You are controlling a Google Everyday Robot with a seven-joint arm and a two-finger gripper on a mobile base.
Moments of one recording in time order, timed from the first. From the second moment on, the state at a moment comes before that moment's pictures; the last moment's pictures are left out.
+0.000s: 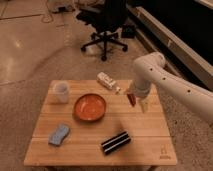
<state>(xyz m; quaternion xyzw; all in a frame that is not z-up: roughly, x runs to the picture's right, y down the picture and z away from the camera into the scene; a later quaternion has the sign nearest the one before) 0.152 0.063 0.752 -0.29 -0.14 -0.29 0.90</state>
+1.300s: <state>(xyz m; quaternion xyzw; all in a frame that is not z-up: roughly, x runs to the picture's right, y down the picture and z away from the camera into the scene) 0.107 0.063 0.761 -0.29 -0.14 -0.33 0.89</state>
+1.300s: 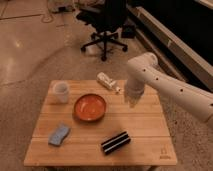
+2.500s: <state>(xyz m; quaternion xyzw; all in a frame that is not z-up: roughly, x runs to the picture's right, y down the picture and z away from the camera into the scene) 0.073 0.076 0.778 -0.28 -0.15 -0.38 0.87</state>
